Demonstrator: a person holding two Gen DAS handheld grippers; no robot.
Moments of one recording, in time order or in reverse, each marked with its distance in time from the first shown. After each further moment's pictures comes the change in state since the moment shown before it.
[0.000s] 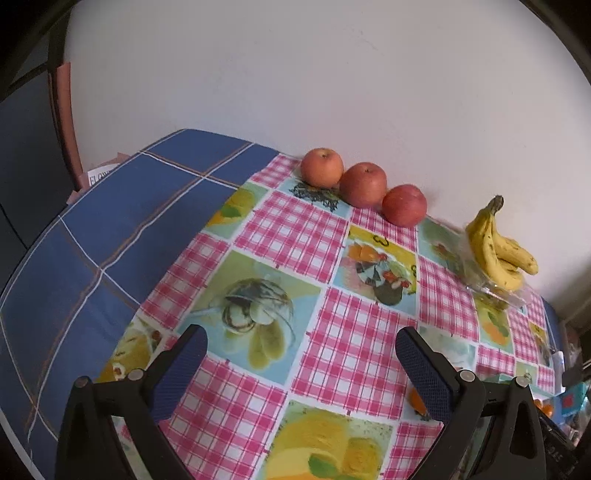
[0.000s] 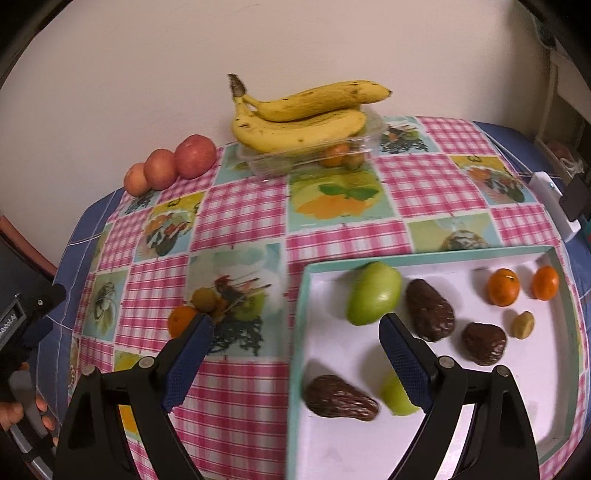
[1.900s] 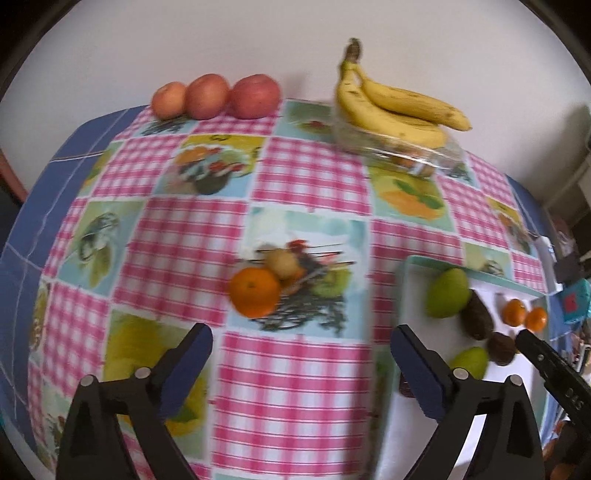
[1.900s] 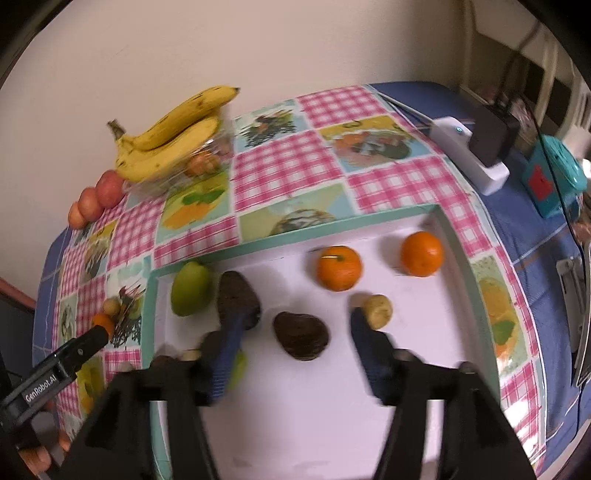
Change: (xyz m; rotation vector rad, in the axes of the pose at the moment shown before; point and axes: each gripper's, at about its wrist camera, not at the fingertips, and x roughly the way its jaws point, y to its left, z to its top) left arm 0.018 -0.175 -0.088 0.267 0.269 -0.031; right arm -0.030 -0.143 -0.007 0.161 0.051 -0.092
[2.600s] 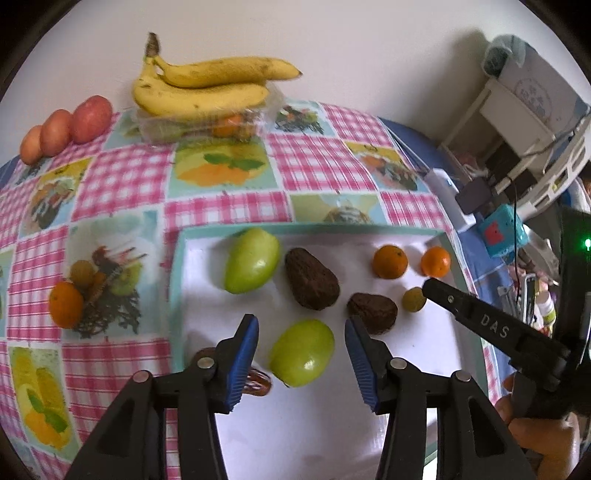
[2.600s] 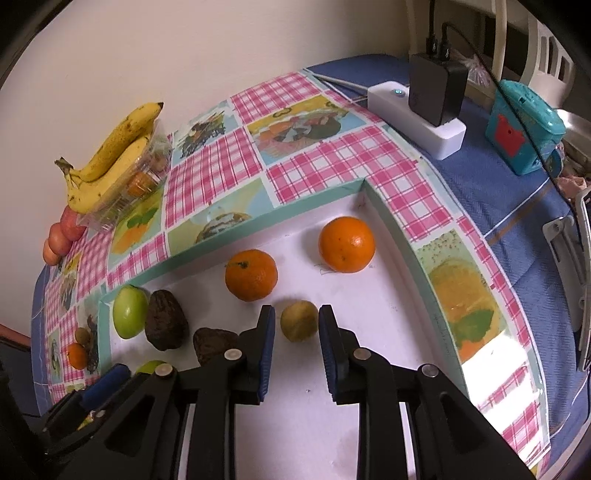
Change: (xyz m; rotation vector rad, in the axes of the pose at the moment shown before) left arm -0.004 -0.129 -0.021 0.243 0.036 -0.314; right arm 0.012 -0.065 0.001 0.165 0.011 -0.039
